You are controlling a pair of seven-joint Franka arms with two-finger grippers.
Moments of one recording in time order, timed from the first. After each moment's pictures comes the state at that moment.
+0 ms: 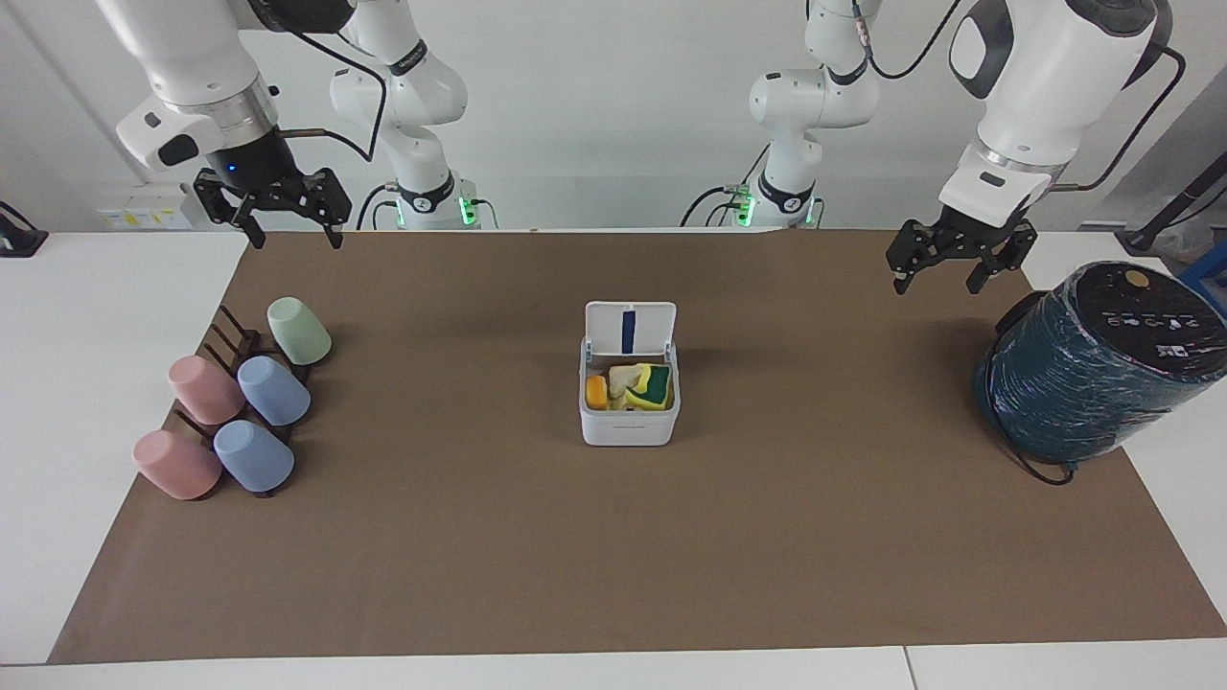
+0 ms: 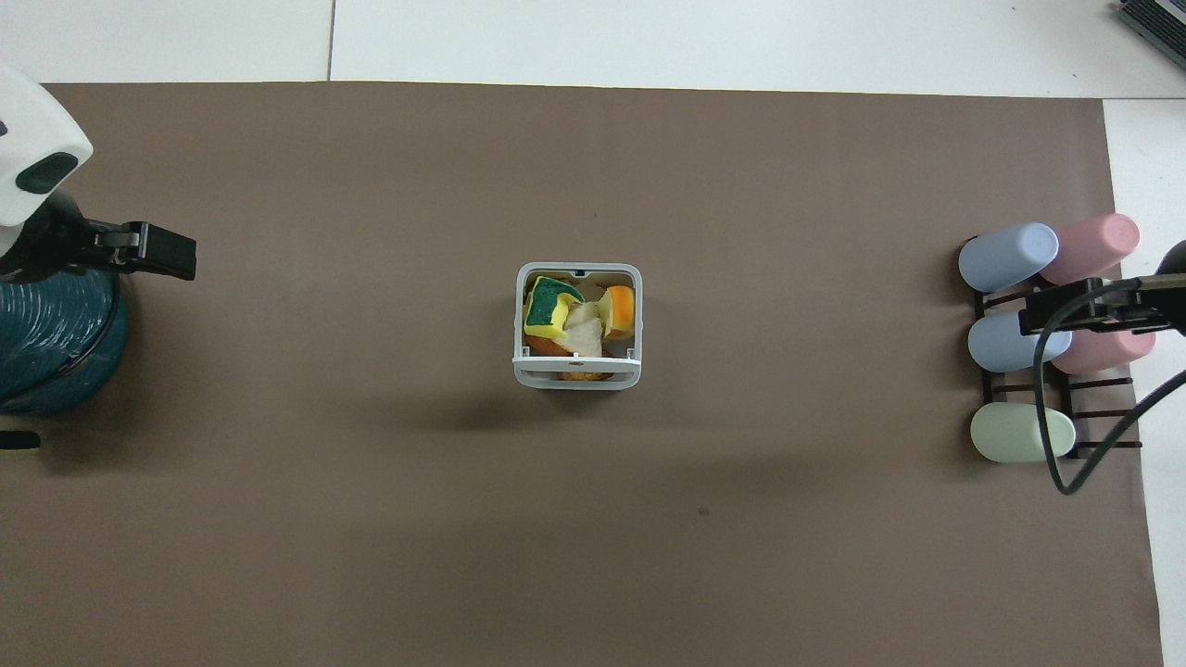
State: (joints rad) left arm -0.07 0.03 -0.04 -1.58 0.03 1.67 -0.02; right arm 0.01 -0.07 0.01 -1.62 -0.01 1.55 0.02
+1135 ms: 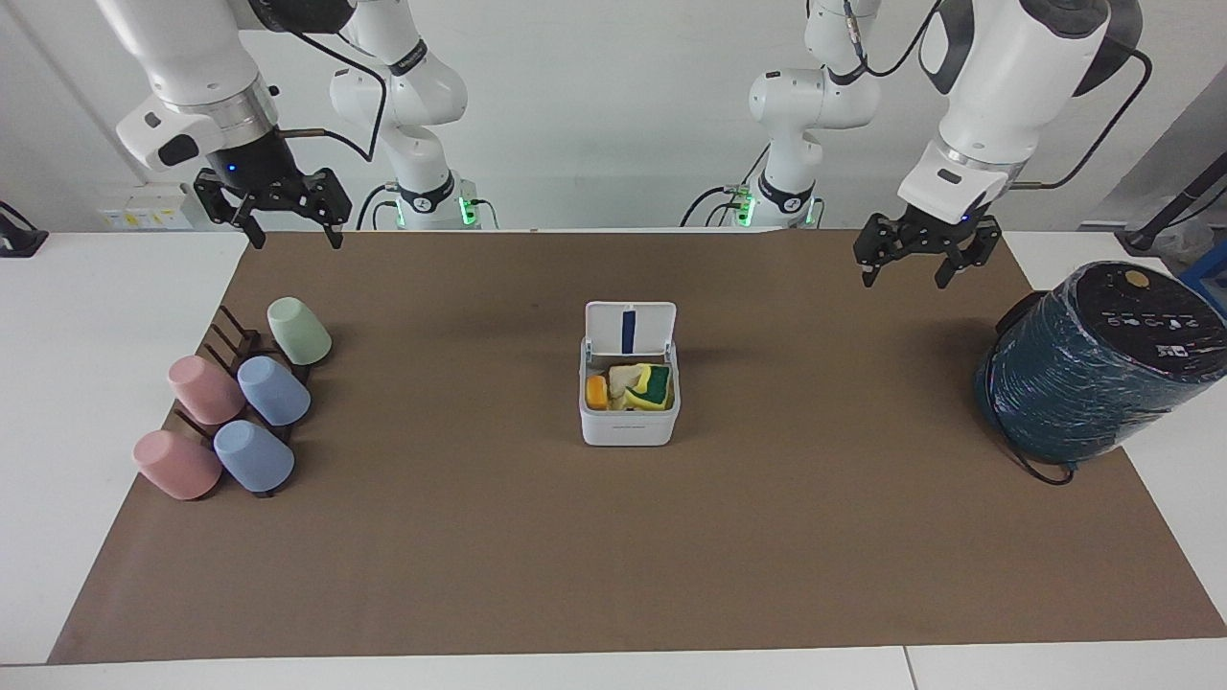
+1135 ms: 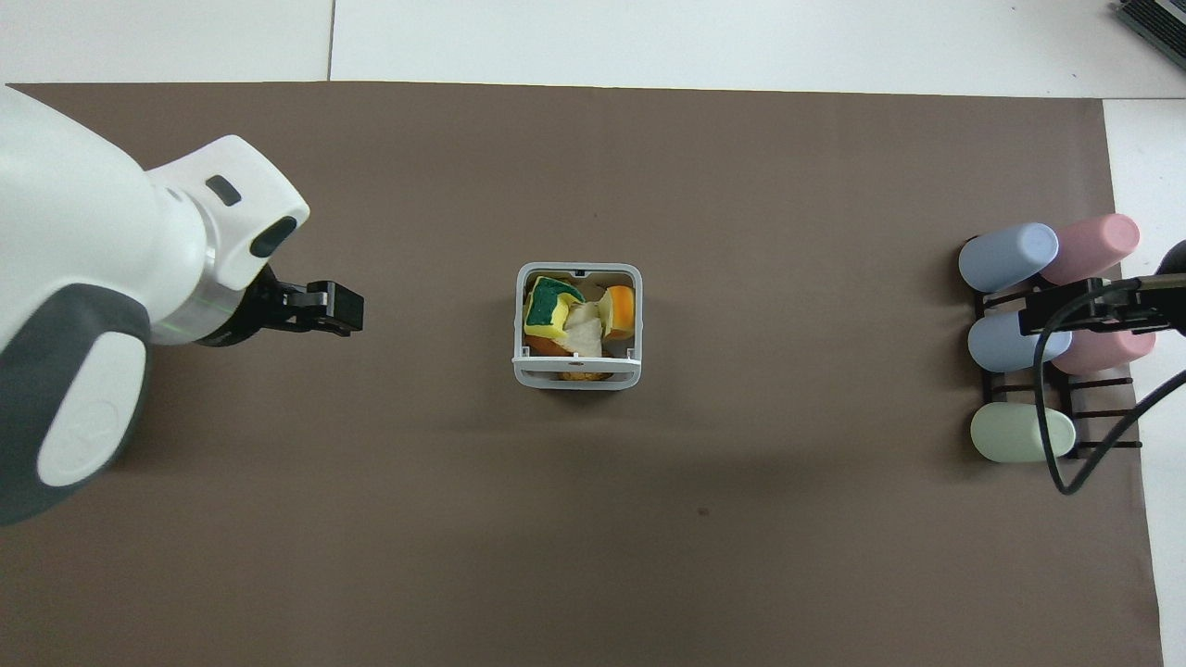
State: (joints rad) left arm -0.31 -0.02 -0.07 -1.67 0.00 1.63 -0.33; right arm 0.01 -0.07 0.01 -1.62 -0.01 1.55 0.02
